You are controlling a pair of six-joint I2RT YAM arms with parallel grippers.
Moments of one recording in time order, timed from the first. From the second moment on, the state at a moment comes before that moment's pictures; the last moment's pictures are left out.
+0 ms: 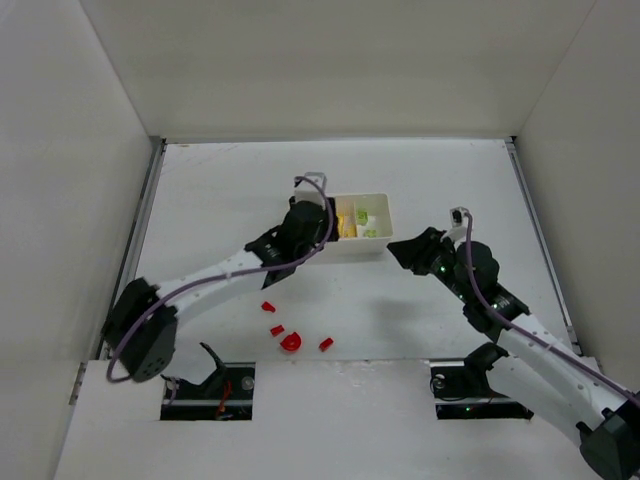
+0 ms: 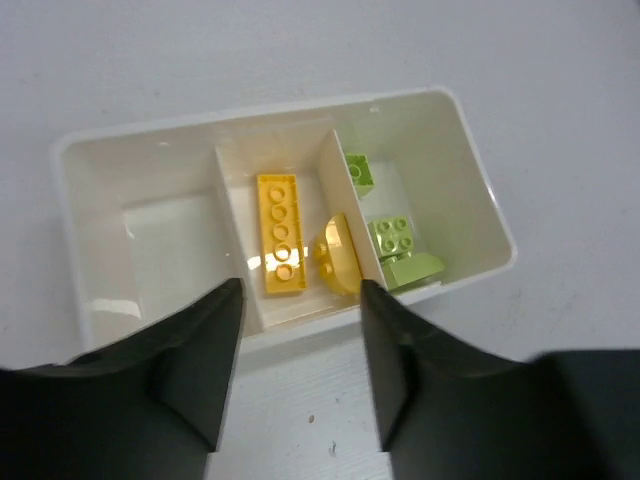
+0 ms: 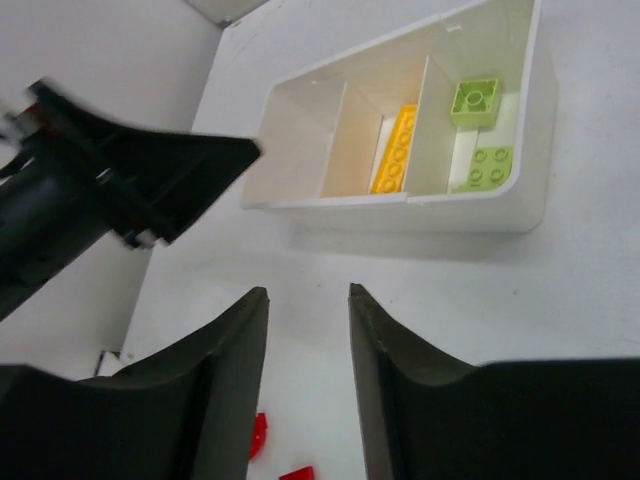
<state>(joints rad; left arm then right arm) -0.82 1.46 0.97 0.05 -0.41 -0.44 0.55 0.73 0.48 0.07 -0.01 0.76</state>
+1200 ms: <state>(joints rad) -0.95 1.09 0.42 -0.45 -0.74 -1.07 0.68 0.83 0.43 0.15 0.03 0.73</state>
